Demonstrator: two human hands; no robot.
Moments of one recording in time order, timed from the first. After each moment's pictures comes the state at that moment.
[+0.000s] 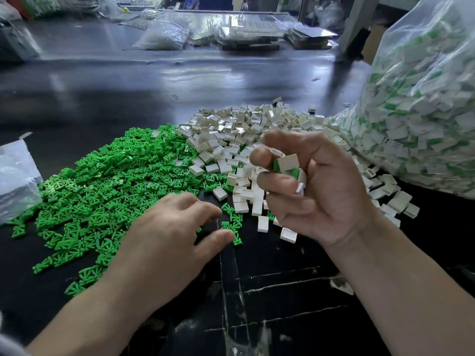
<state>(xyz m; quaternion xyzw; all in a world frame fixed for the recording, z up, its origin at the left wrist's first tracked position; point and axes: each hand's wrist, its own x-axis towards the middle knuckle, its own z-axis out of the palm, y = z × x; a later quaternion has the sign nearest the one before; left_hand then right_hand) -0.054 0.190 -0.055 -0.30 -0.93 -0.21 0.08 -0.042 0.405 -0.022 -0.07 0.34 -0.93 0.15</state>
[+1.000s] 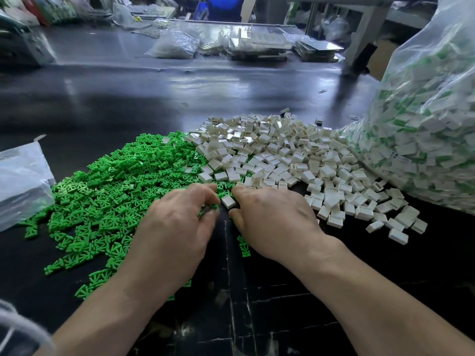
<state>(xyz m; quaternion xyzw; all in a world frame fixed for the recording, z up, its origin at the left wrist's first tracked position) -0.064 0.196 -0.055 -0.23 -0.92 -0.31 0.10 -0.060 0.361 -0.056 -0.05 1.00 -0.05 -0.07</state>
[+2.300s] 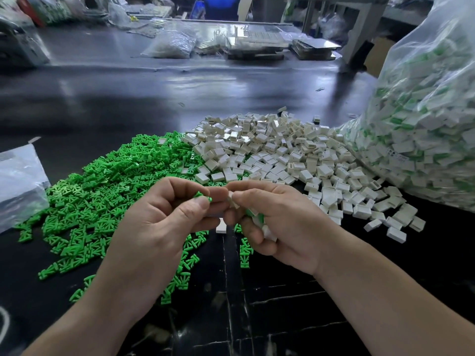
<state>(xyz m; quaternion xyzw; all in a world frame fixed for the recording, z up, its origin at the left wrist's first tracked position) -0.061 0.190 -0.053 -0.18 -0.66 -0.73 -0.07 -0.043 0.372 -0.039 0.08 0.61 -0.78 0.15</state>
